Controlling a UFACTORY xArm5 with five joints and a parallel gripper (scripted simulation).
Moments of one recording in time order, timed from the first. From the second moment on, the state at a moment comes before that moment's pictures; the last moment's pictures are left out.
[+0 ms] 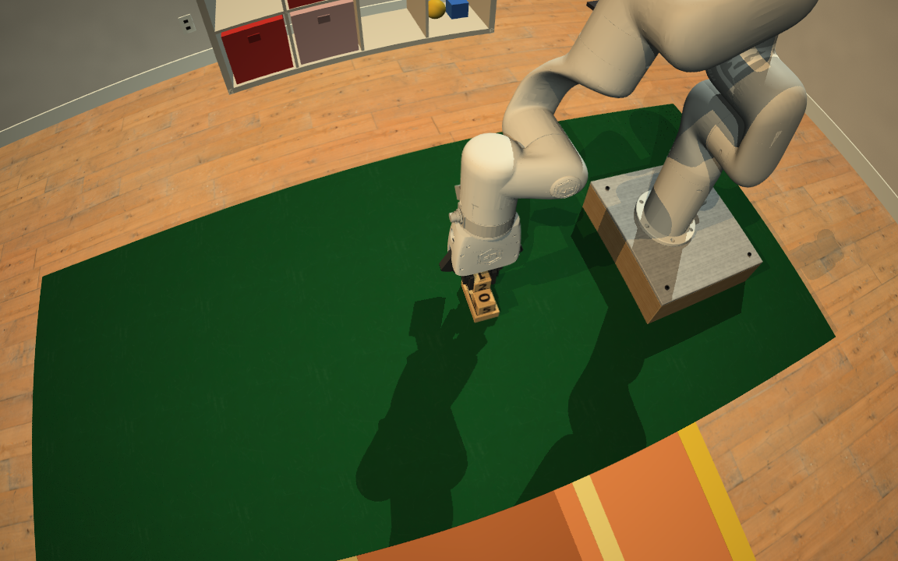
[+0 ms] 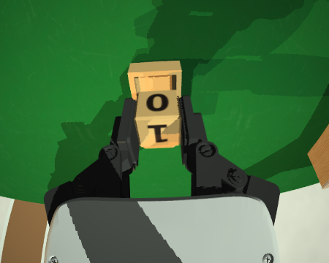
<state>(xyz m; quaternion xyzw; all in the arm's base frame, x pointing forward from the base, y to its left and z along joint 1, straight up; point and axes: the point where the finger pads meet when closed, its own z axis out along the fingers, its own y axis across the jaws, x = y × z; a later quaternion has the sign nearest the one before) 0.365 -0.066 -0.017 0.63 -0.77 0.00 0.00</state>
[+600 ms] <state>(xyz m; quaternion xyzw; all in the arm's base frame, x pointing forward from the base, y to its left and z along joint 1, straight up) 0.365 -0.066 -0.026 0.63 -0.77 0.00 0.00</state>
